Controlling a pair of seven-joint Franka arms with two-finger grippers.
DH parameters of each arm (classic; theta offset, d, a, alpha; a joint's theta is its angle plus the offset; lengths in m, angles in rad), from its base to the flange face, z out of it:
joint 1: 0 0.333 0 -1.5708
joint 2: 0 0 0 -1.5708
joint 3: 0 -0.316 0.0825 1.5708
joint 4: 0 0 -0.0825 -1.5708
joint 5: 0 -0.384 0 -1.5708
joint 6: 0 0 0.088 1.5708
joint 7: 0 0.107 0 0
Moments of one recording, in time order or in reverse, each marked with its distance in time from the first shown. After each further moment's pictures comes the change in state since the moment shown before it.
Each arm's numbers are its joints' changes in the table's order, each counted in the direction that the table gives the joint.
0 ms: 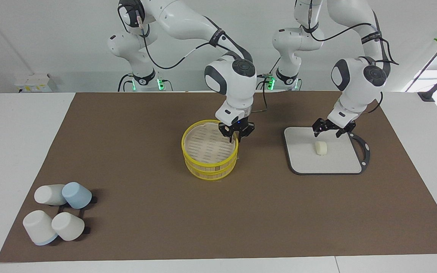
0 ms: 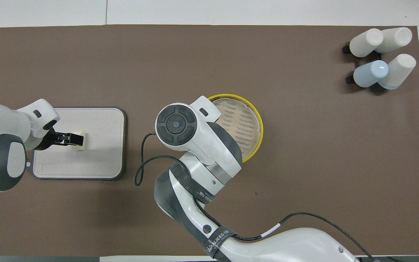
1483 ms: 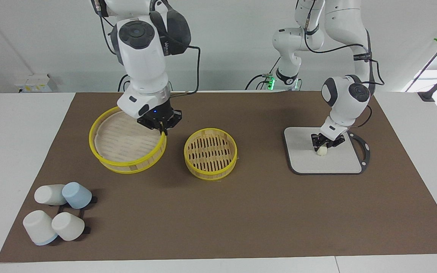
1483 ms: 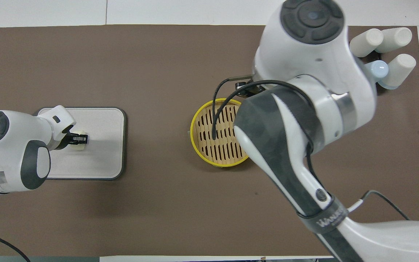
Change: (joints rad) left arm -0.001 0.099 0.004 0.074 0.000 0.226 0.010; right arm -0.423 -0.154 0.016 -0.231 -0.034 -0.494 -0.585
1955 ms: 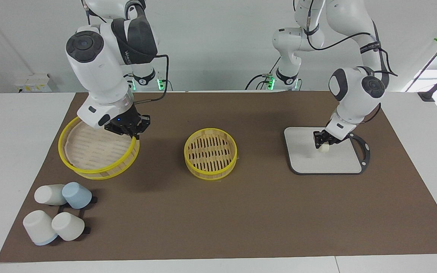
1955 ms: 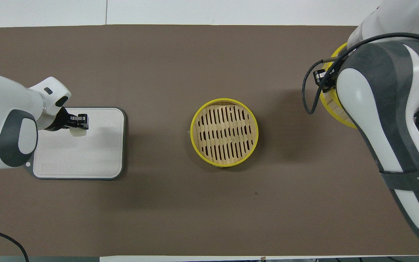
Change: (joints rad) left arm -0.106 0.013 0.007 -0.332 0.054 -0.365 -0.255; right arm -0.101 0.000 0.000 0.015 -0.007 -0.018 -0.121
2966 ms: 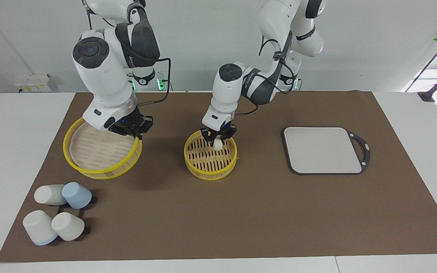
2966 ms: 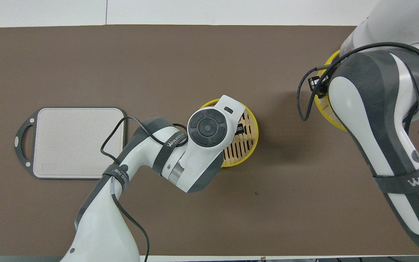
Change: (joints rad) left arm -0.627 0.288 0.009 -0.220 0.021 0.236 -0.720; right arm 0.008 -0.022 -0.006 0.066 0.000 0.028 0.000
